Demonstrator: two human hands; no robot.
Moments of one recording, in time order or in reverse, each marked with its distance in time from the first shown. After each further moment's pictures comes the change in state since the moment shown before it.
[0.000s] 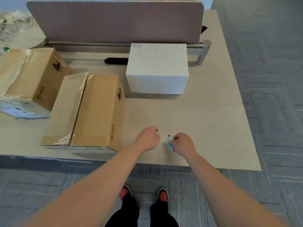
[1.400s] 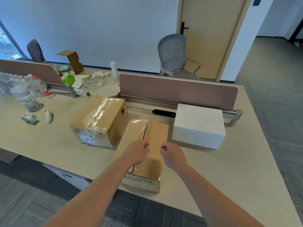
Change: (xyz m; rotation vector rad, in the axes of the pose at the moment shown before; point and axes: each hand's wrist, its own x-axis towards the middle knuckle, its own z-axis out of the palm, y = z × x) left_hand -0.119 -0.085 -0.217 0.022 0.390 0.017; right_hand -0.097 -0.252 0.023 -0.091 0.053 -0.554
